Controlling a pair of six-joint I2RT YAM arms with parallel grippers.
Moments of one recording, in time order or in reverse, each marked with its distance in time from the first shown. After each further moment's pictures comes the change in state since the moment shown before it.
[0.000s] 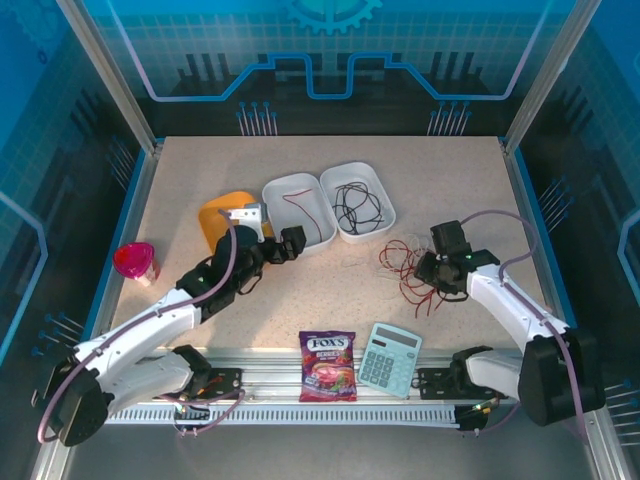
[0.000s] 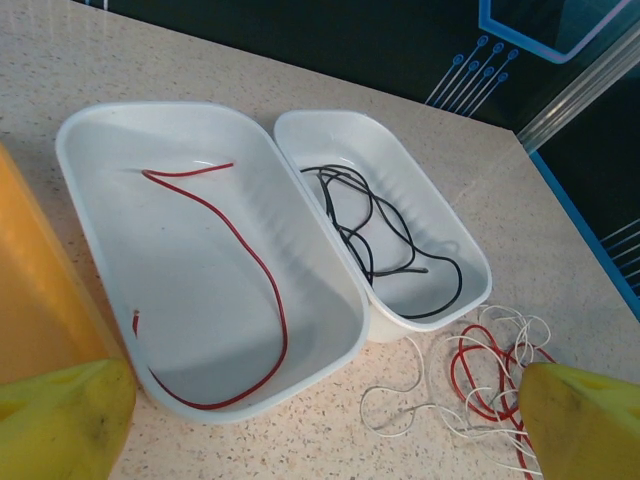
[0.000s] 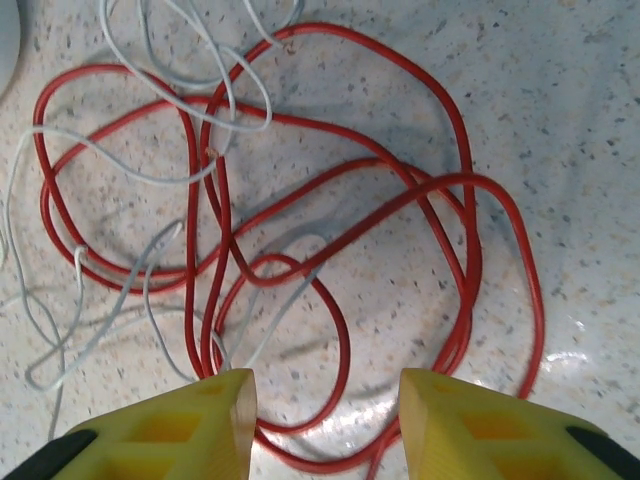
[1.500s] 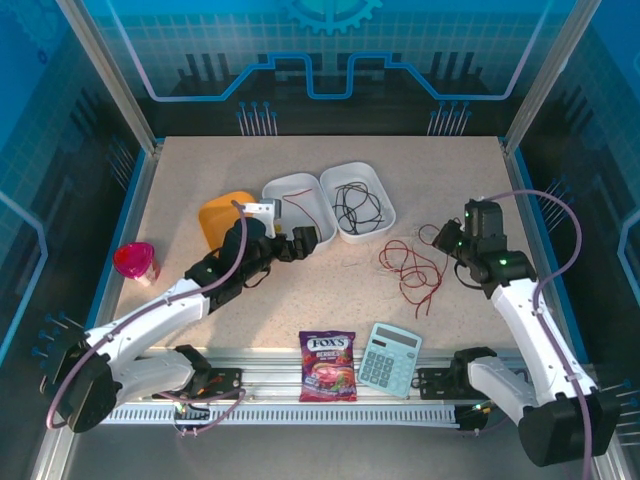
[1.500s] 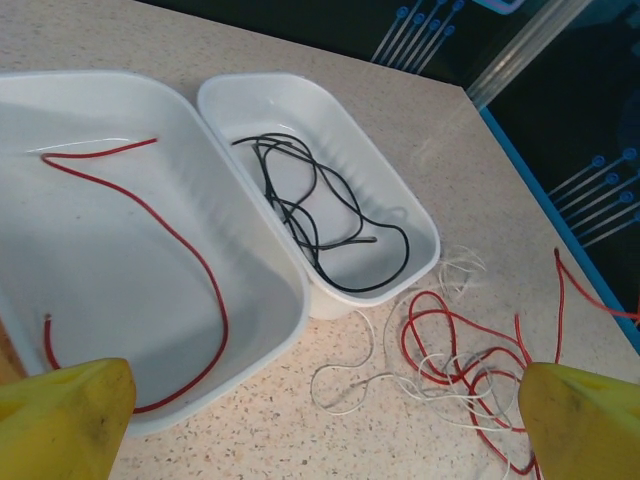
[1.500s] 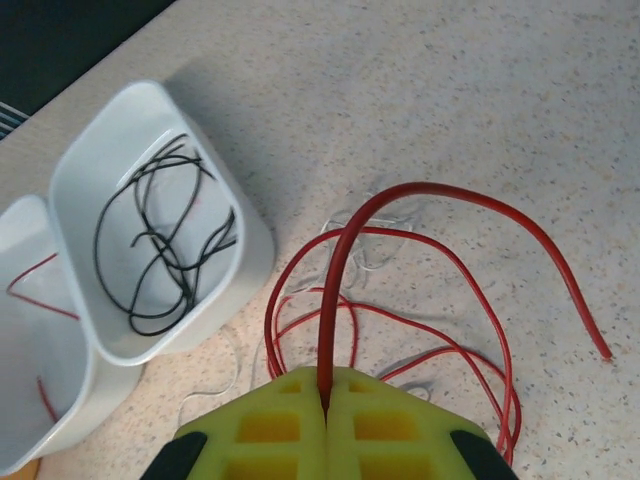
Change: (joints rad) left arm 0.000 0.092 0.059 0.024 0.146 0.027; right arm -0.092 -0.227 0.202 -0.014 -0.019 -0.088
